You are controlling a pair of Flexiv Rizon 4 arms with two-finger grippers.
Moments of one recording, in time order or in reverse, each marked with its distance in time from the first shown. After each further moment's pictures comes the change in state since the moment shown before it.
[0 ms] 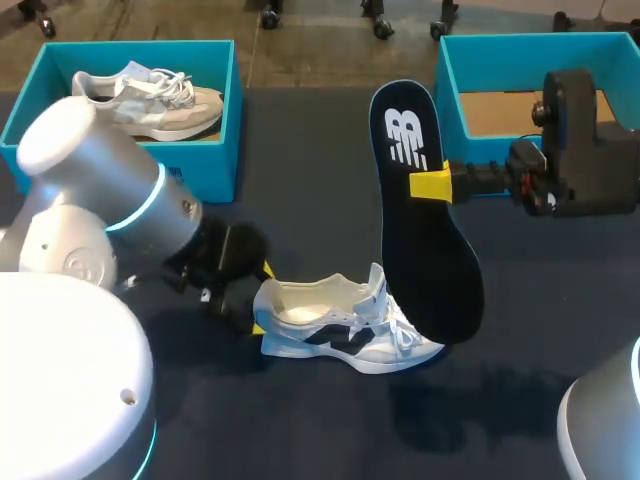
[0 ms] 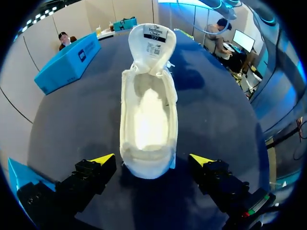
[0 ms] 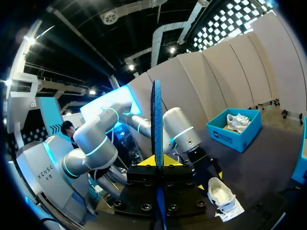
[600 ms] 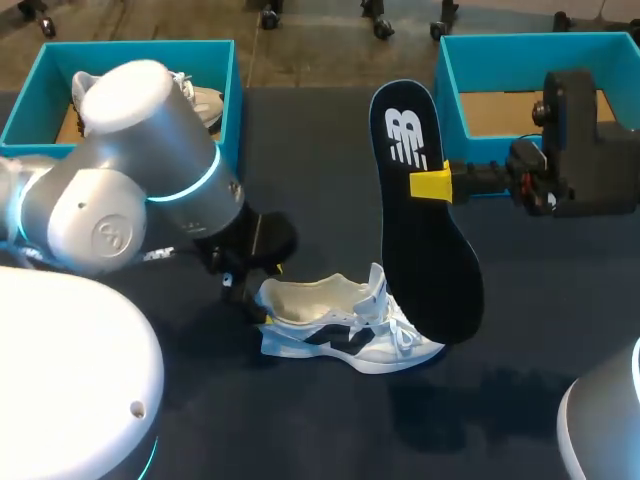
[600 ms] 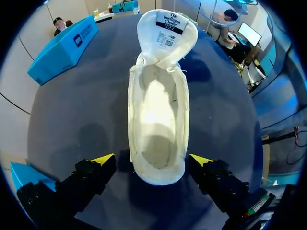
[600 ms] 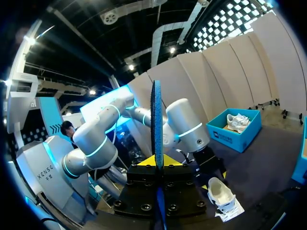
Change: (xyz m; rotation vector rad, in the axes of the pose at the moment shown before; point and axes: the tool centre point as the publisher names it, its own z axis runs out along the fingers) left arm -0.012 -0.010 0.000 -0.190 0.029 -0.021; right arm 0.000 0.000 0.000 0.000 0.000 0.000
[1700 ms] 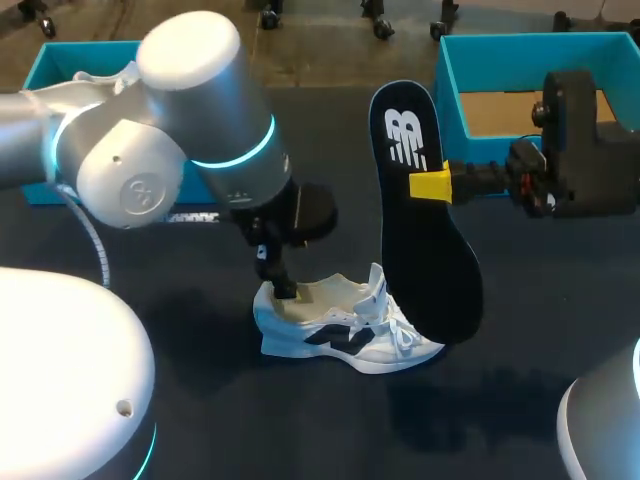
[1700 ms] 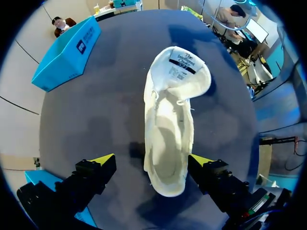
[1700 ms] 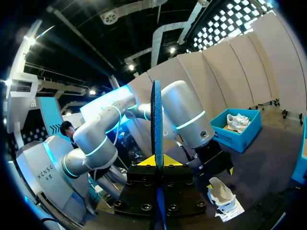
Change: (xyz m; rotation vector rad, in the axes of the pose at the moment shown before) left arm -0.017 -0.052 -0.033 -0.088 -0.058 0.000; right arm 0.000 0.000 0.000 -0.001 0.000 0.000
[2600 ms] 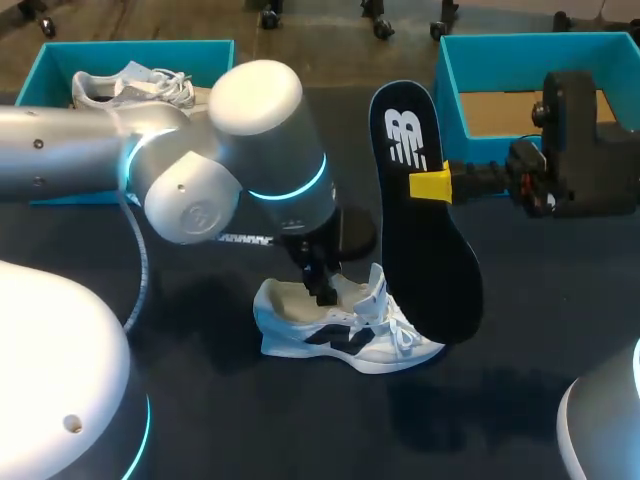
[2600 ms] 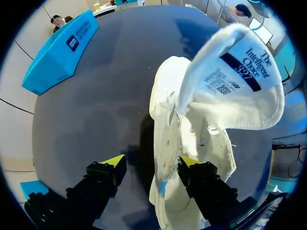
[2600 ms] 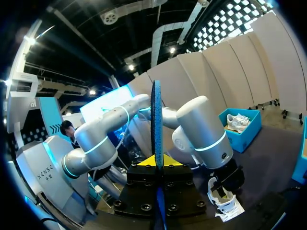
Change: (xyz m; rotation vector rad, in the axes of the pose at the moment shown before) left arm -0.012 -0.034 0.071 -0.005 -0.003 -0.007; right arm 0.000 0.000 0.000 0.000 0.000 0.000
